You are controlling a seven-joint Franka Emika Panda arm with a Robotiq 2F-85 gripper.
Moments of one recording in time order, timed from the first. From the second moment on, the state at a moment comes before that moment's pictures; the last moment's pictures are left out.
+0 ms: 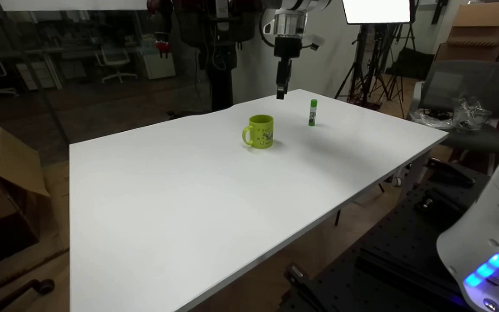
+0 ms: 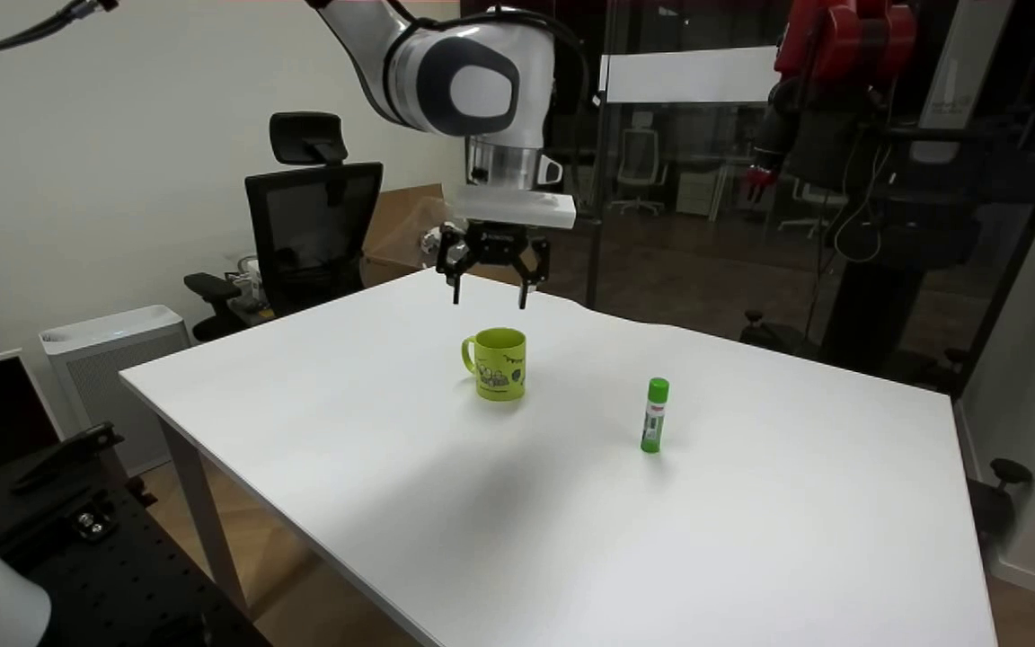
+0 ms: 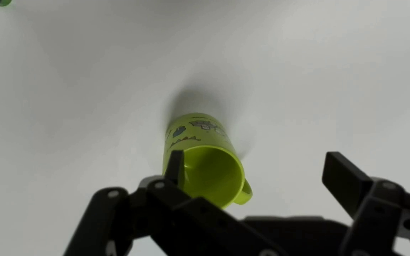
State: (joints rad) arm -0.13 0.29 -0.06 -2.10 0.19 2.35 -1.03
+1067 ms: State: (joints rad) arm -0.14 0.43 -0.05 -2.02 -0.10 2.56 -0.79
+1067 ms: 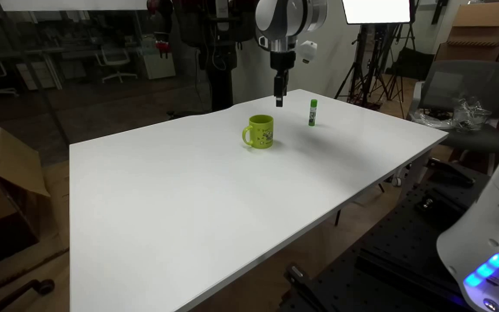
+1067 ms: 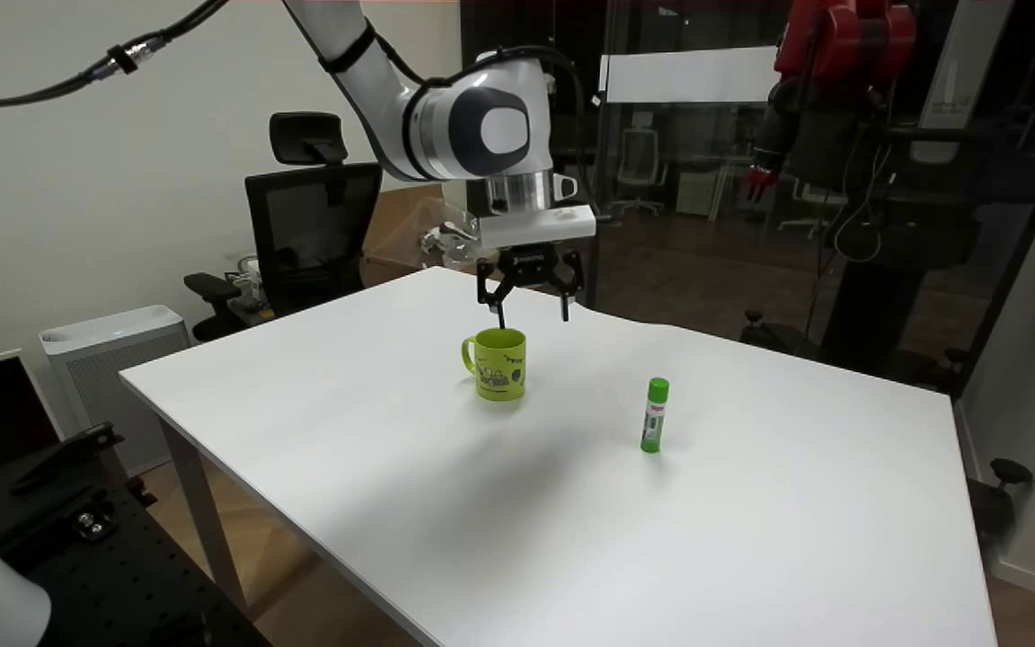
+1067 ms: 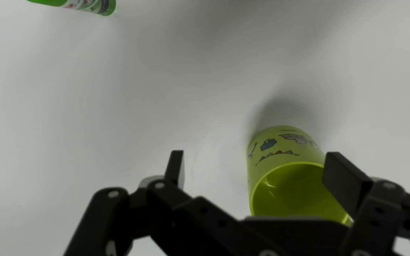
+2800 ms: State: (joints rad) arm -0.15 0.76 0.04 -1.66 -0.10 2.43 -0.87
